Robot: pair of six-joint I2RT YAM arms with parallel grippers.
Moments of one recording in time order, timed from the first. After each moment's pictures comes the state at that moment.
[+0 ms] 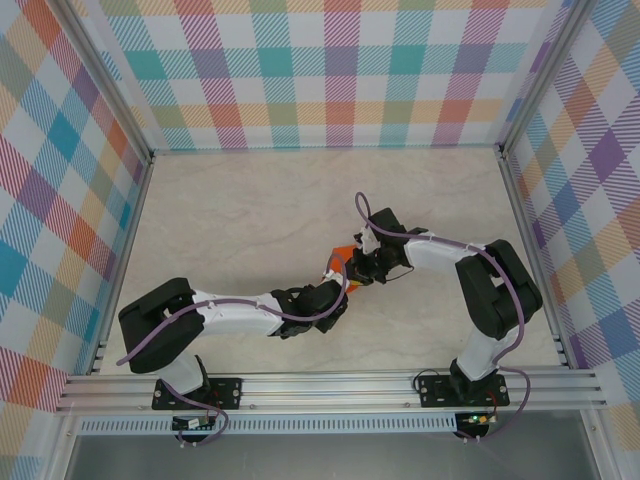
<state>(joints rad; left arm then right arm) -1.10 1.61 0.79 -0.19 -0.37 -0.30 0.53 1.73 0.96 -0.39 -0.65 0.63</state>
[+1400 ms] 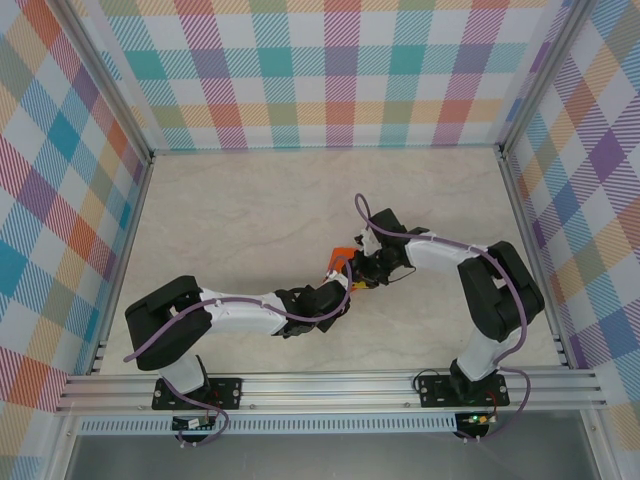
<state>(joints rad) -1.10 1.64 0.80 -0.17 -0.39 -0.25 0.53 1.71 0.96 -0.45 -0.63 0.59</state>
